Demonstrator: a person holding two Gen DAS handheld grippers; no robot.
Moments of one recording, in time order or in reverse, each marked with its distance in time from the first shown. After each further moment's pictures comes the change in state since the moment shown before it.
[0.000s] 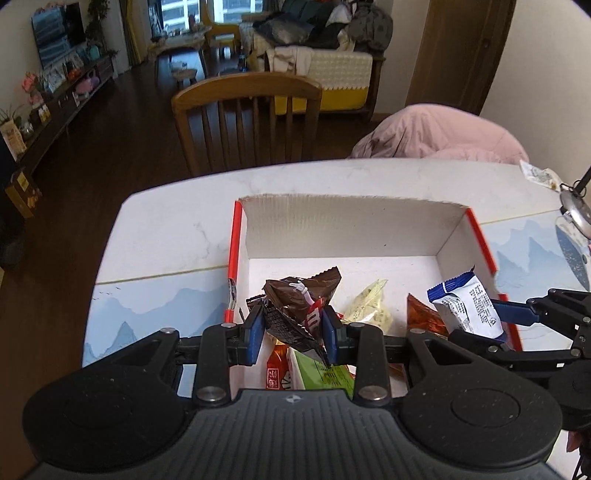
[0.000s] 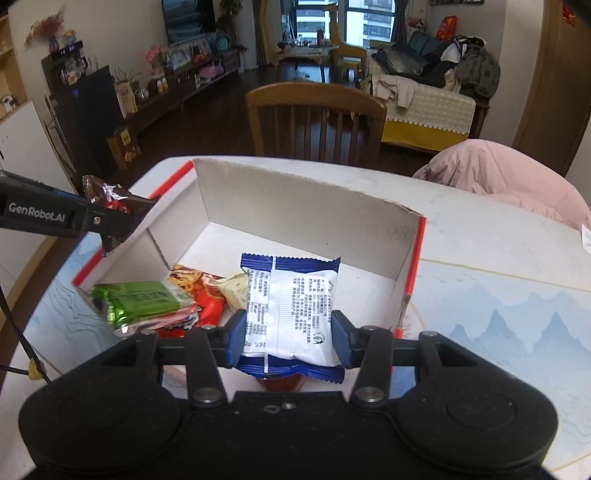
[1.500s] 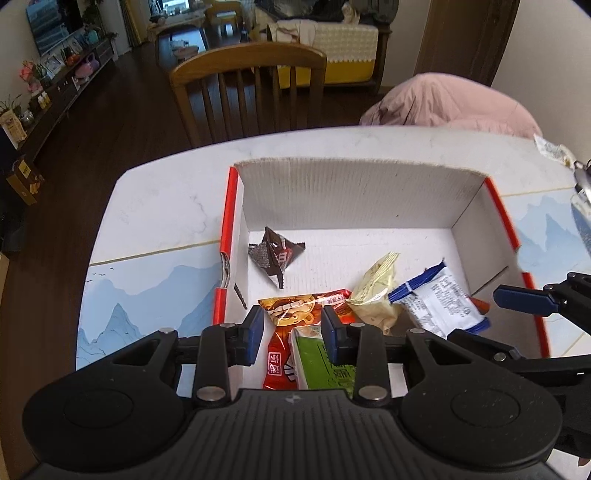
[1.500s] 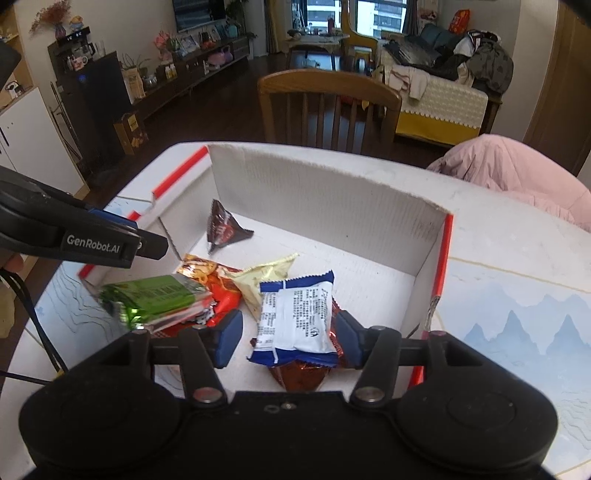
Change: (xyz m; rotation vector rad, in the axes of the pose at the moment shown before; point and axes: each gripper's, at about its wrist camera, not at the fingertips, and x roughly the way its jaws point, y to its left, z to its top) left arm 0.017 -0.007 -0.005 0.012 0.069 0.023; right arm -0.013 0.014 0.006 -0.024 0.017 0.013
